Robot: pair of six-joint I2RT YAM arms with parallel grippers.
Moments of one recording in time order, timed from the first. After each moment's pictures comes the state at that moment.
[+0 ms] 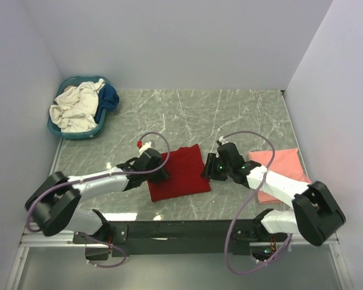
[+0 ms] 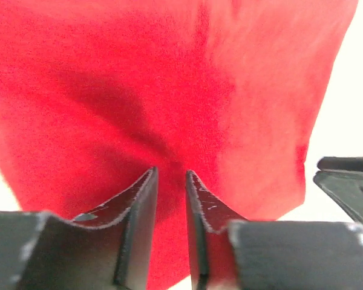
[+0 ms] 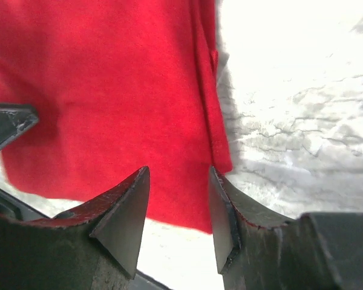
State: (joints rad) left arm -0.78 1.39 0.62 -0.06 -0.12 -1.02; right arm 0.58 1.27 0.56 -0.16 -0.12 0.67
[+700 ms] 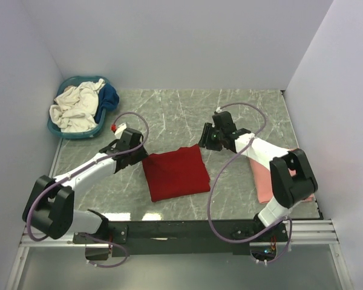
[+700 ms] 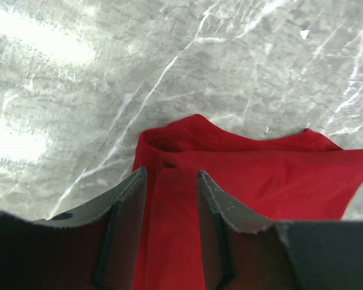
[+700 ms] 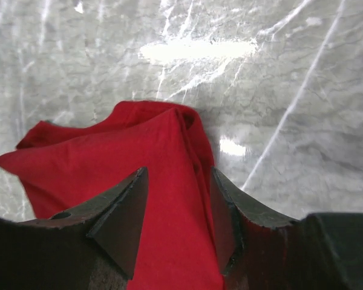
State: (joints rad) left arm -0.47 1.33 0.77 -0.30 -0.25 -0.90; right arm 0.44 1.61 1.02 -0.25 -0.09 0.61
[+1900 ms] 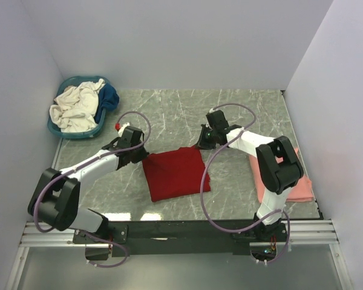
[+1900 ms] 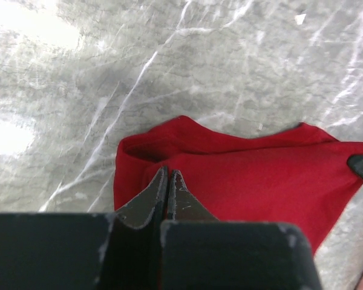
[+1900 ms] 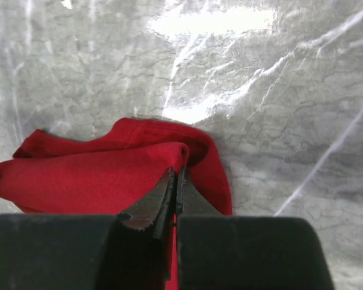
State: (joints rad) left arm -0.45 1.43 0.79 -0.23 -0.15 -0.88; right arm 0.44 1.82 1.13 -0.23 -0.18 0.63
